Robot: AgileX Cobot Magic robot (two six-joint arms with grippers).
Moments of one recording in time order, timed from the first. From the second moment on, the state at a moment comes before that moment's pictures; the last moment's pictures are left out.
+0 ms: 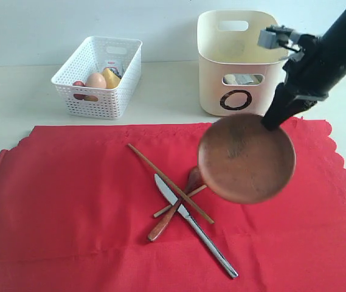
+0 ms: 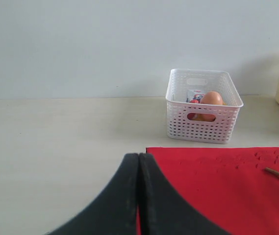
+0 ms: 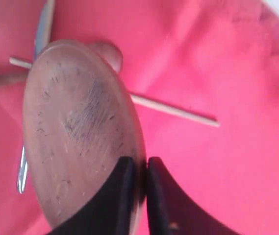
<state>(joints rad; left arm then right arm) -0.07 0.01 0.00 0.02 0.21 -0.01 -0.05 1.91 -1.37 0.52 1.20 -0.91</state>
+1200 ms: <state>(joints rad) -0.07 0.01 0.00 0.02 0.21 -0.01 -0.15 2.05 -1.54 0.99 0.51 -0.60</state>
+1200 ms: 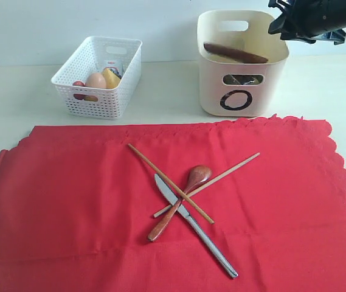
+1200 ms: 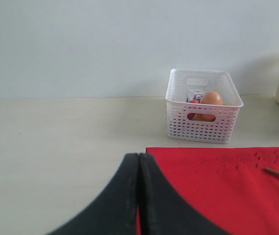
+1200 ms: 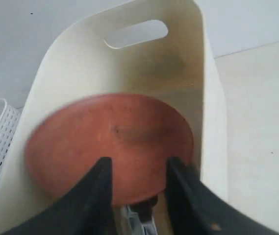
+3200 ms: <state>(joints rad) -0.07 0.01 0.00 0.02 0.21 -0.01 0.55 2.15 -1.54 0.39 1.22 -0.88</state>
